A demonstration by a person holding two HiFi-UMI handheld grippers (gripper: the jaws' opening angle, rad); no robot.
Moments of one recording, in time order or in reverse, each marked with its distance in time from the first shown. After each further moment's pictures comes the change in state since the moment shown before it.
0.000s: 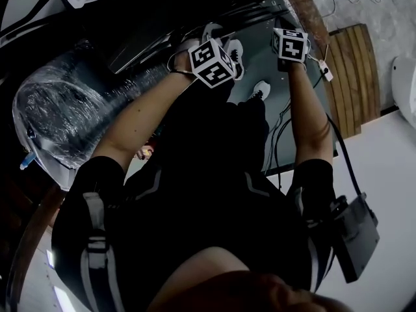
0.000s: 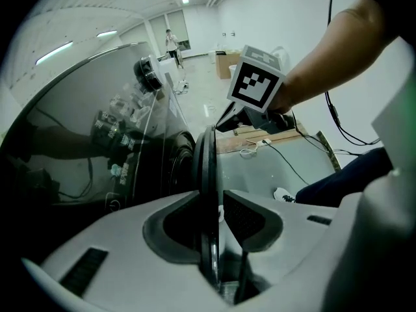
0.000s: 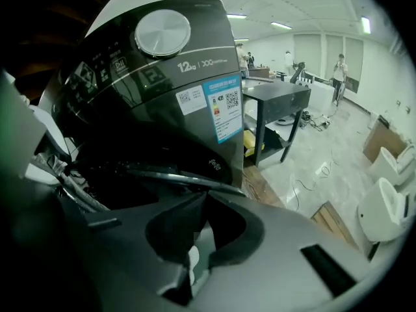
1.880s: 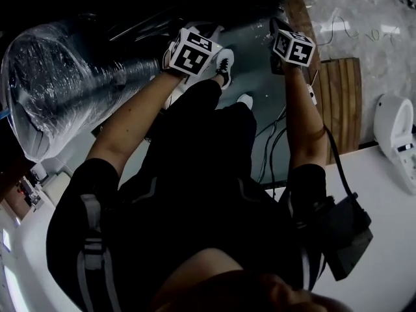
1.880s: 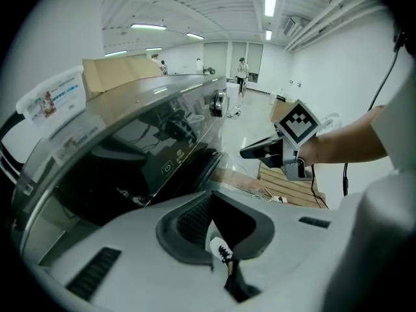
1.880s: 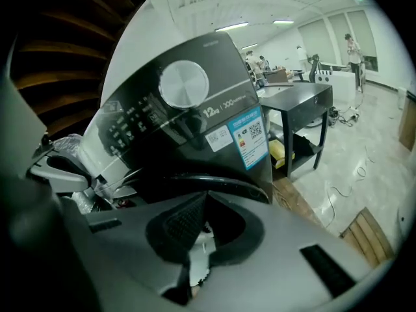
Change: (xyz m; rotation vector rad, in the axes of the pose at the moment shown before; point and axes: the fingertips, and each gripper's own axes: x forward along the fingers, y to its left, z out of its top) left arm -0.057 0.015 0.002 -0.587 -0.233 0.138; right arm -0.032 0.035 0.042 0.079 -0.131 0.286
